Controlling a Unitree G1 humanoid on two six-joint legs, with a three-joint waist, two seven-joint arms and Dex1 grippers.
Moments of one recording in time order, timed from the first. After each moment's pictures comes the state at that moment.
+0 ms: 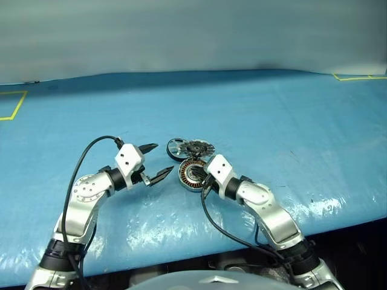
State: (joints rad) left arm -0.06 0.52 -0.06 -0.20 -0.25 0.16 -0.77; right arm -0.10 -0.31 0.33 -0.25 0.08 0.38 0.57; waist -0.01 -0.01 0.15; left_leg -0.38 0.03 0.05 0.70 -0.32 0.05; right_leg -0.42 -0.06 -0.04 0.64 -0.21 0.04
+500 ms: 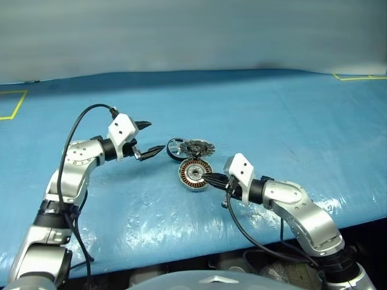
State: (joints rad) left arm -0.44 0.63 -0.10 0.10 -0.22 0.20 -0.95; right arm -0.05 -0.52 0.22 -0.51 0.28 0.59 0.71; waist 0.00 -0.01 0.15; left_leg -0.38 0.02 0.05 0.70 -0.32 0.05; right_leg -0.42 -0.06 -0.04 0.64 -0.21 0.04
